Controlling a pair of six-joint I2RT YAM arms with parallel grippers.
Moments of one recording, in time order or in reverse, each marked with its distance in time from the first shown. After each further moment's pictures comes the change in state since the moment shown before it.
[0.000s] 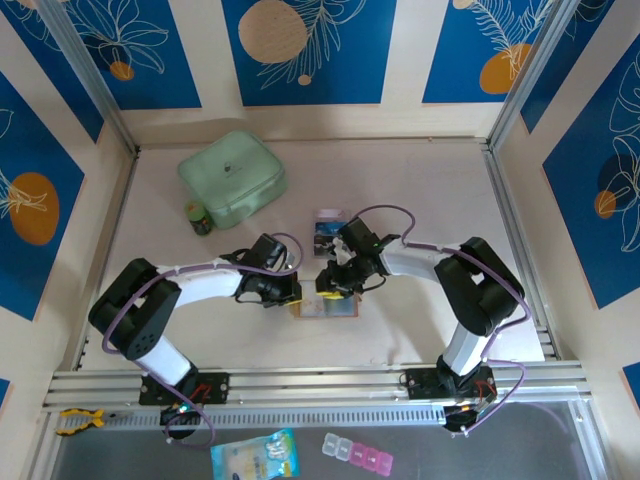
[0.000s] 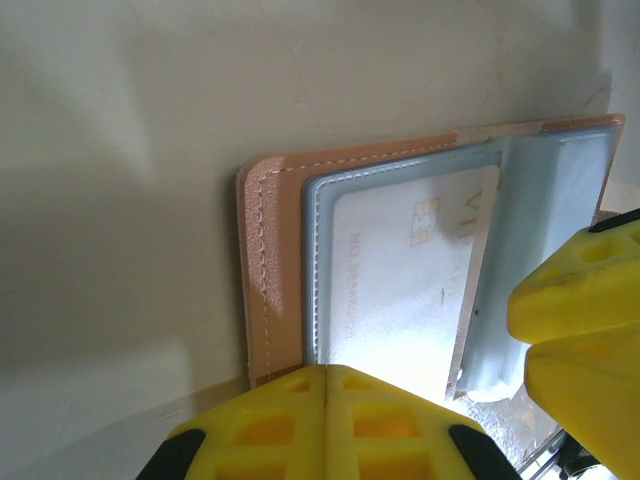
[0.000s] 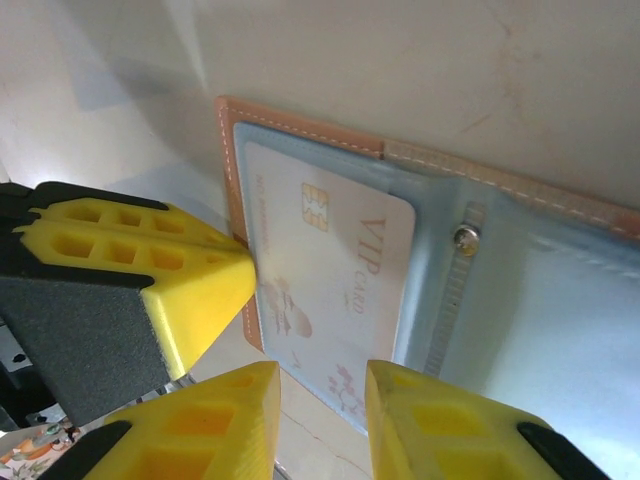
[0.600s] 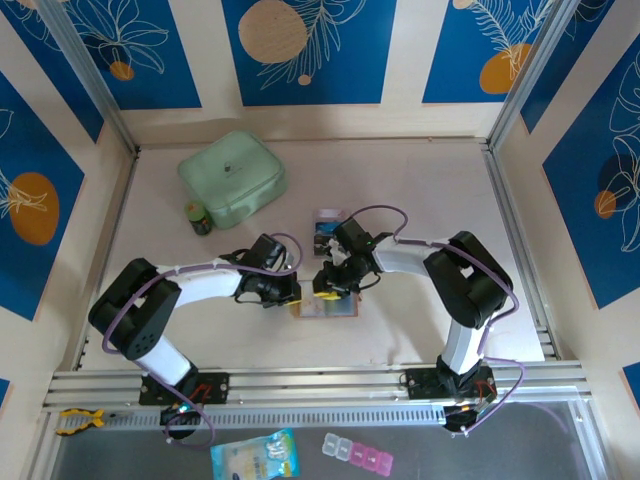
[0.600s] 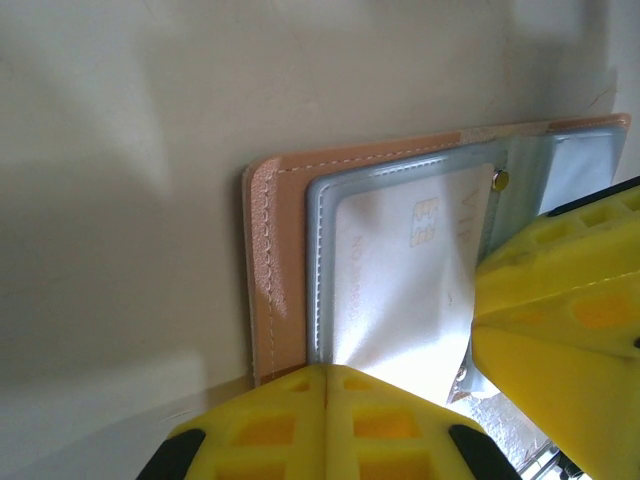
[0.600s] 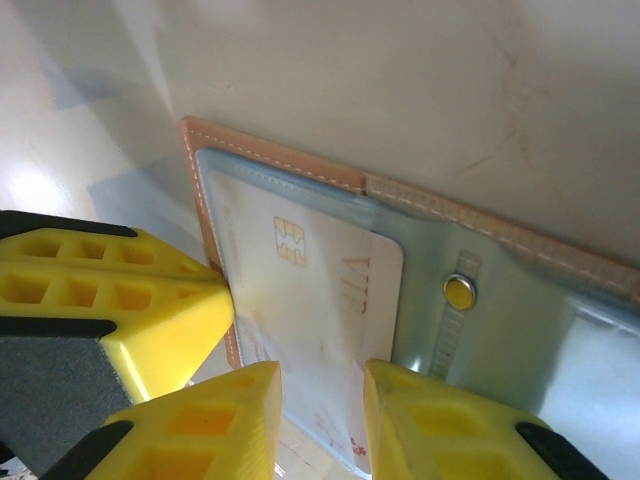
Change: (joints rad) left arm 0.004 0.000 -0.005 0.002 0.003 0.000; right arm 0.011 0.071 0.045 -0.017 0.008 -0.001
